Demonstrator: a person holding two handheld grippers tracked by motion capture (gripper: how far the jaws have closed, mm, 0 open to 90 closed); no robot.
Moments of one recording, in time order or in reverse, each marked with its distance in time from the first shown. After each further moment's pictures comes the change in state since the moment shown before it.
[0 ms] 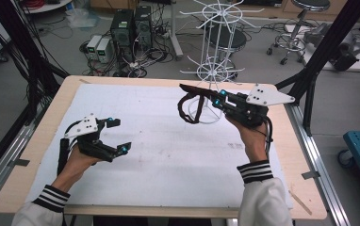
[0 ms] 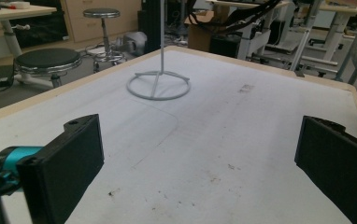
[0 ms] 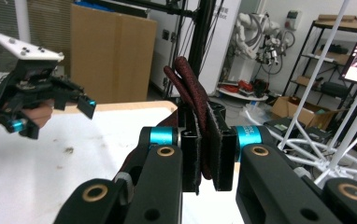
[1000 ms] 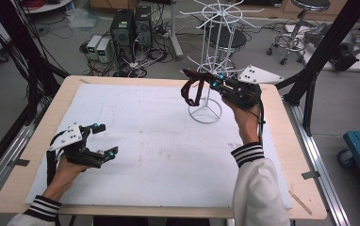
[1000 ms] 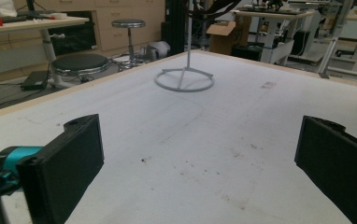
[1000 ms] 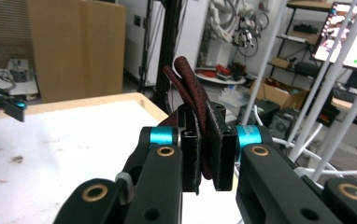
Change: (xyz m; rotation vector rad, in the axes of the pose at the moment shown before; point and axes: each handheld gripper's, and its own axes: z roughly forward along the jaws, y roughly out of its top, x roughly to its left) left arm 0.006 -0.033 -0.034 -0.056 0.099 0.000; right arm -0.038 0.003 0.034 0.073 -0.109 0.039
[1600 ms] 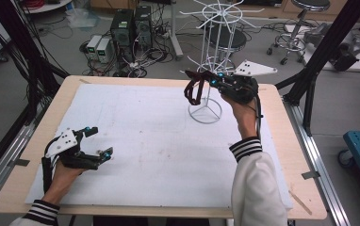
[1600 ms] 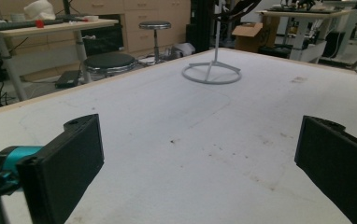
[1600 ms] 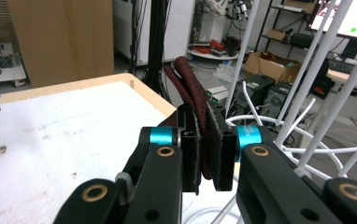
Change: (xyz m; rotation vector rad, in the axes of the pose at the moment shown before) left arm 0.005 -0.021 -0.015 -0.011 0.117 -0.002; right arm -0.012 0.000 0.014 0.100 -0.030 0.049
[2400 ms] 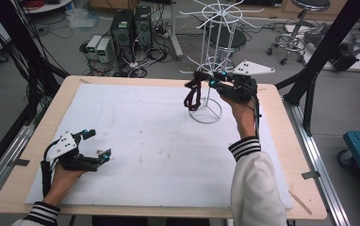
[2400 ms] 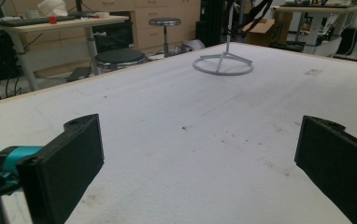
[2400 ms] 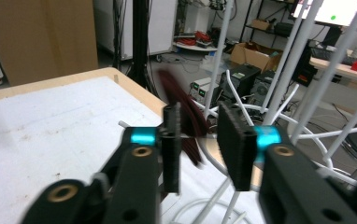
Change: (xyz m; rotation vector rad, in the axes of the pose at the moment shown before) left arm 0.002 -0.012 -0.003 0.006 0.040 0.008; right arm -0.002 -0.003 0.004 0.030 -0.072 0.024
